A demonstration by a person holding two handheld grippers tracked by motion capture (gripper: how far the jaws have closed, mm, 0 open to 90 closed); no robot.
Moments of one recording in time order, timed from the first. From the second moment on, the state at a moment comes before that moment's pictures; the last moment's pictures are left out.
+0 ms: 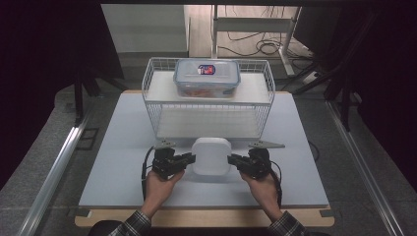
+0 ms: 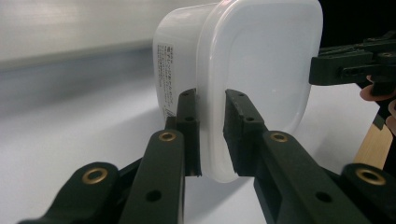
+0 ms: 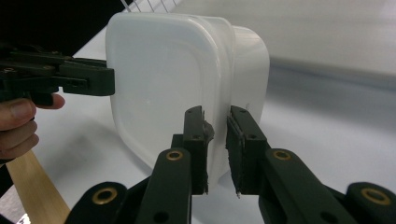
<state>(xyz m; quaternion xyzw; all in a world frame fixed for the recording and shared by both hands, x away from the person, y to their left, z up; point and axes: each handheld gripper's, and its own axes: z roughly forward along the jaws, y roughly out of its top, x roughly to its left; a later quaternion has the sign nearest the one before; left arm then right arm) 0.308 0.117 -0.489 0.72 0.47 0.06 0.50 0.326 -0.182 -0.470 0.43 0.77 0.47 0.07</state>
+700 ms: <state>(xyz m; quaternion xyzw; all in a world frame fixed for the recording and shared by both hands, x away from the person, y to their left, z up) 0.307 0.126 -0.445 0.71 0.43 0.14 0.53 0.324 -0.170 -0.419 0.36 0.76 0.52 0.16</state>
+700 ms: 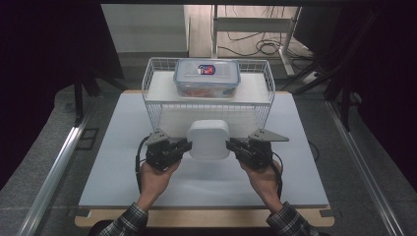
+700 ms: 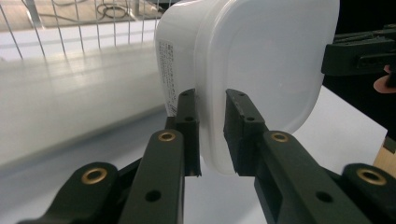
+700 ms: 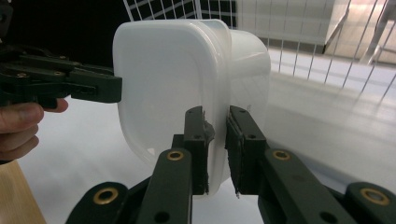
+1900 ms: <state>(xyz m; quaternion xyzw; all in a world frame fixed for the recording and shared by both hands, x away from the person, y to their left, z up) 0.324 0.140 -0.338 0.69 0.38 0.24 0.56 0.349 -0.154 -0.322 0.29 0.72 0.58 0.24</state>
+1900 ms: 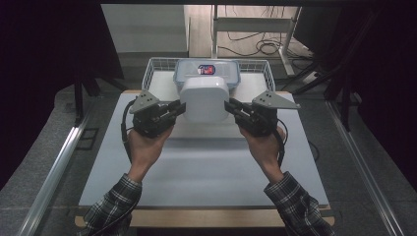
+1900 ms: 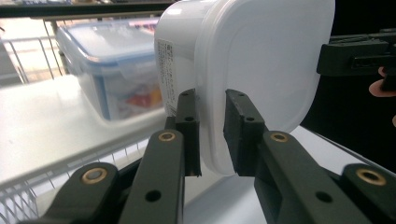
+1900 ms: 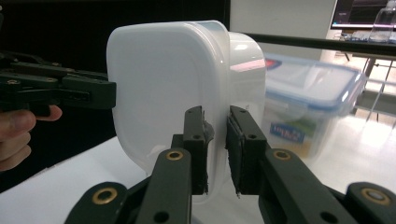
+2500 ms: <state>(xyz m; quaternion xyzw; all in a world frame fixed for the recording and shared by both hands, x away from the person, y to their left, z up) 0.341 0.146 -0.295 0.69 0.37 0.26 0.57 0.370 -0.147 -0.284 0.29 0.71 0.60 0.24</state>
